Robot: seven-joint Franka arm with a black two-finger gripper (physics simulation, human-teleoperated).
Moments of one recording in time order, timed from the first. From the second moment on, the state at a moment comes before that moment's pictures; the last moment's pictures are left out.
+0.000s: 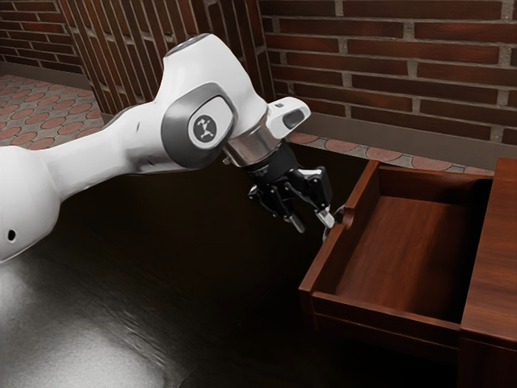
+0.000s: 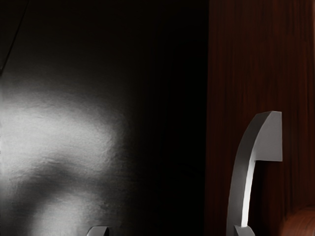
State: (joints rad) arm -0.06 0.16 0.00 -1.59 -0.31 1.97 -0.25
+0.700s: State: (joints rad) arm -0.05 0.12 0.00 -1.59 -0.32 1.97 -0.24
